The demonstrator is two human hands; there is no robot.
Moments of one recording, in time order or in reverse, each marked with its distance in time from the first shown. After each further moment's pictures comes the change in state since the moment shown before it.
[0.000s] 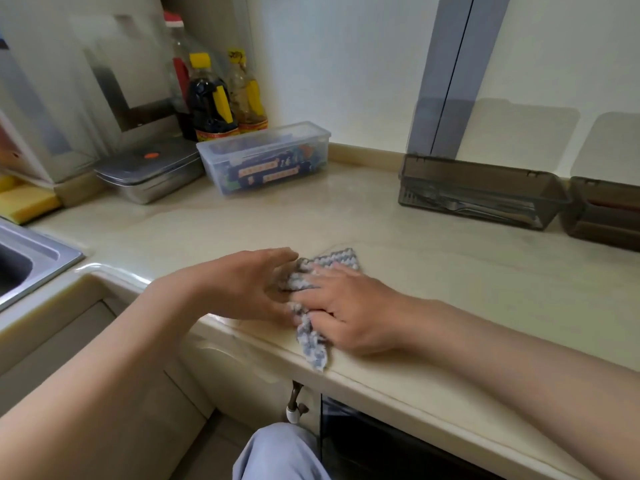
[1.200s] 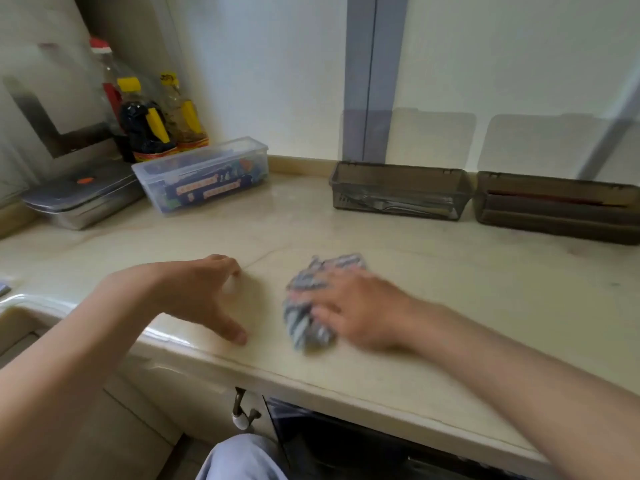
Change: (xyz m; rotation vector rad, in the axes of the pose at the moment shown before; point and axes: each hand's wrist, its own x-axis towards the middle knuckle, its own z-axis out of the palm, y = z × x) left_hand 0.007 0.038 -0.014 0.232 -0.189 -0.196; right_hand -0.090 0.047 -0.011 -0.032 0.123 0.186
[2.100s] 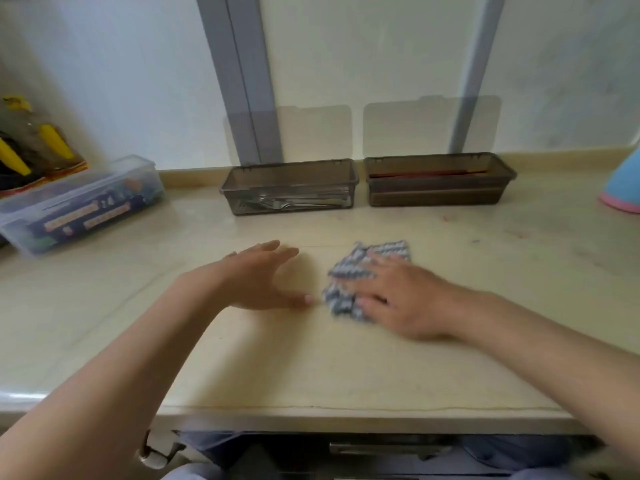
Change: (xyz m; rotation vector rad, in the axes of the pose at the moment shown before) left_hand 0.058 0.199 0.001 0.084 0.157 0.332; right_hand -0.154 0.091 -0.025 -0.092 -0.015 0.376
